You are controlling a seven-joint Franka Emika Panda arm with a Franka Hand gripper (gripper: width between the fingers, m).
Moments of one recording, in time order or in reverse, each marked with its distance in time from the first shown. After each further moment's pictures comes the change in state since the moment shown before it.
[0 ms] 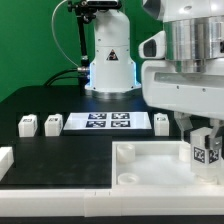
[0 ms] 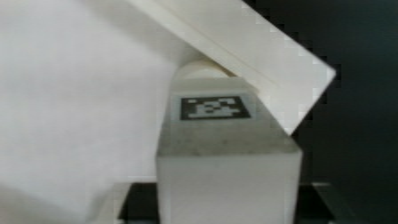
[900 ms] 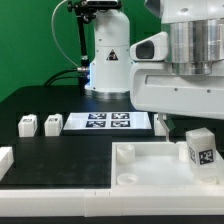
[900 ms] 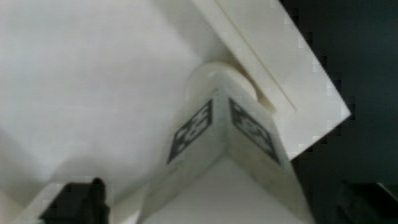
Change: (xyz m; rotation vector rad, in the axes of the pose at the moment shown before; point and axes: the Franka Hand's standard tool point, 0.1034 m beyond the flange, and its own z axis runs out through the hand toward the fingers) arm 0.001 -0.002 0.001 -0.042 -0.026 -0.704
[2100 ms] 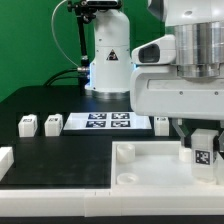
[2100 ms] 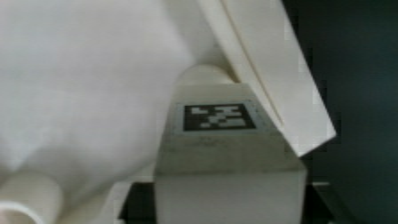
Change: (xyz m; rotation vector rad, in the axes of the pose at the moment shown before) arm 0.001 -0.005 0.005 0.007 0.008 0.283
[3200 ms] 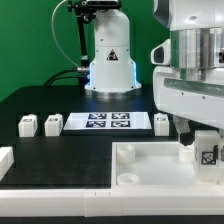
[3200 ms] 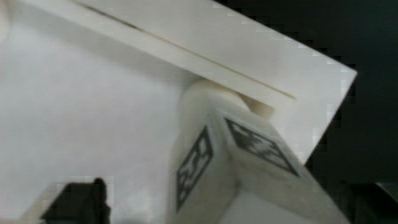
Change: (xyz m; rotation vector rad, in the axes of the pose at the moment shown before) arm -0.011 0.005 0.006 0.012 0.051 0.260
